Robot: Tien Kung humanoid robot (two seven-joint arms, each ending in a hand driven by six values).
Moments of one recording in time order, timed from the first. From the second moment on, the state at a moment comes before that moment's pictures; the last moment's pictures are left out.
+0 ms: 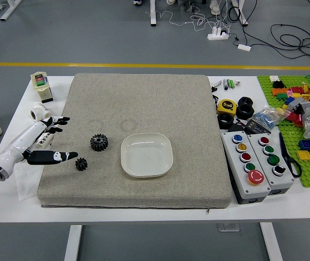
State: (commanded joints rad) left arm -0.10 0.22 -1.58 -1.45 2.19 -0.29 -0.19; right arm 0.15 -0.19 1.27 0.18 -1.26 -0.24 -0.19
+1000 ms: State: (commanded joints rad) left arm -0.15 0.21 -1.41 -1.33 2.27 -0.20 -0.18; right arm 0.15 -0.19 1.26 0.18 -1.25 -0.24 -0.20
